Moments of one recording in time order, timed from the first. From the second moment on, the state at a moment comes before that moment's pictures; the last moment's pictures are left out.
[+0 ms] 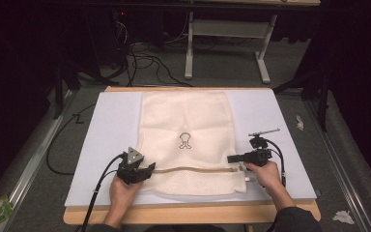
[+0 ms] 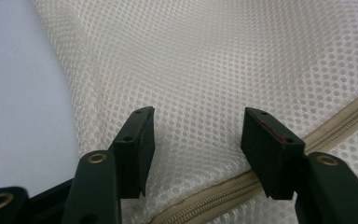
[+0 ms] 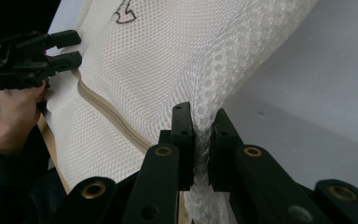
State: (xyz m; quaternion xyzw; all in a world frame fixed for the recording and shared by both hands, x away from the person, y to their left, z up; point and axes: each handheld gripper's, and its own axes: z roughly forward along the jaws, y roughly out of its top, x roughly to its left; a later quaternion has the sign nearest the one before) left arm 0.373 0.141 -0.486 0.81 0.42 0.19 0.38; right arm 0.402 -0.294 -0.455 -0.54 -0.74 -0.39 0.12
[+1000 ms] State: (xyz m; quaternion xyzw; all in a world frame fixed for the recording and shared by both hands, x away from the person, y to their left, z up) left arm 0.365 0.108 -0.435 0.81 0.38 0.10 0.43; right arm 0.399 -0.274 -0.399 -0.50 -0.74 -0.44 0.05
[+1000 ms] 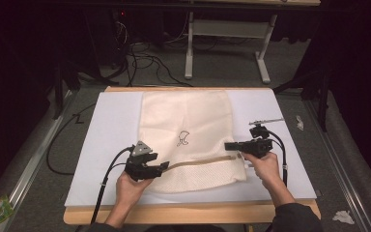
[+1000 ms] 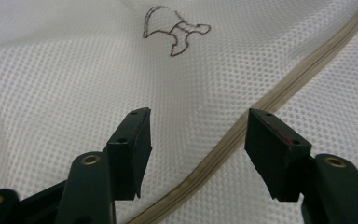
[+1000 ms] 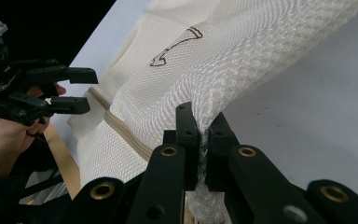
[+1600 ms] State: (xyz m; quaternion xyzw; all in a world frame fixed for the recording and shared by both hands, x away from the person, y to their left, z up) left arm 0.365 0.051 -0.413 0.84 0.33 0.08 0.43; right arm 0.399 -0.266 -0.398 -0.49 -0.75 -0.44 0.05
